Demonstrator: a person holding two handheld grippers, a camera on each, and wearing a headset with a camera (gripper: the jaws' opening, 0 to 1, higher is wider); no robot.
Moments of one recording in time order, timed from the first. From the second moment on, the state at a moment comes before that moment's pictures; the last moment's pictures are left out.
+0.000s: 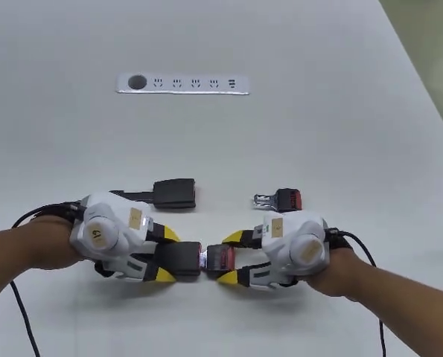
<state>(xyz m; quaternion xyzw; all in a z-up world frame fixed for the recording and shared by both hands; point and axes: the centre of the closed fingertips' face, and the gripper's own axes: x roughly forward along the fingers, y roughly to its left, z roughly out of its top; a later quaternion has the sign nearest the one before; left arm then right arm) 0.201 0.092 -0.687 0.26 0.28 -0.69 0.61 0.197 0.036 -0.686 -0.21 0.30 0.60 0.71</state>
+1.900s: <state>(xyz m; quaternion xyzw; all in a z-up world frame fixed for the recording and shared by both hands) 0.276 0.121 -0.612 0.29 0.26 -0.54 0.74 0.270 -0.046 -0.626 -0.16 0.26 0.45 0.84</state>
